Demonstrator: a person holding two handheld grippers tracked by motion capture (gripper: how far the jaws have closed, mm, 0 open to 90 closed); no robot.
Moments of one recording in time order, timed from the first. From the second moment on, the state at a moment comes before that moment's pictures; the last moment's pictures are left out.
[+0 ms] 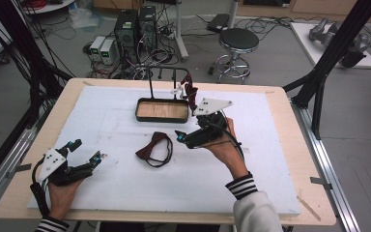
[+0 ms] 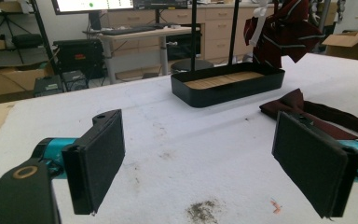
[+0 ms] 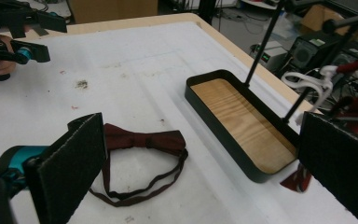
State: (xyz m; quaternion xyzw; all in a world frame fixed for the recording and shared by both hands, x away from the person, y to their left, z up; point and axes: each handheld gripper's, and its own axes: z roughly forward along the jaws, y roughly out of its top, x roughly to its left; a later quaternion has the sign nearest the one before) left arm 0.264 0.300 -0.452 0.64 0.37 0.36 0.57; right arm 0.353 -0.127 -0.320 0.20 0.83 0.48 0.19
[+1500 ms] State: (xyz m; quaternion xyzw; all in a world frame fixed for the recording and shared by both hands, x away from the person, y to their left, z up) left arm 0.264 0.301 -0.452 0.64 0.37 0.36 0.57; right arm 0.421 -0.038 -0.352 0.10 0.92 0.37 0.13
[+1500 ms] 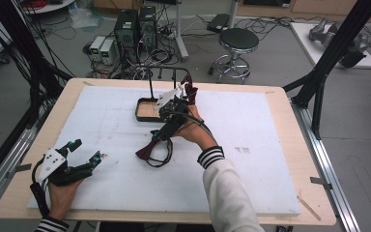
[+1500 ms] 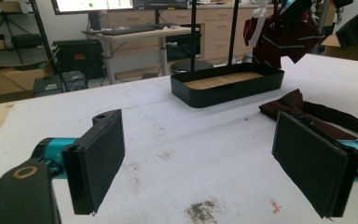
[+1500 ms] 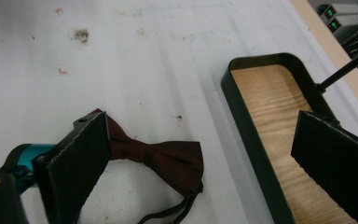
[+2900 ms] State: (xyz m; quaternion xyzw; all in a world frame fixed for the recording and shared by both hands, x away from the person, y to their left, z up) left arm 0.264 0.302 -0.452 0.64 0.37 0.35 0.57; right arm 0.434 -0.010 -0.413 0.03 0.97 0.24 0.08
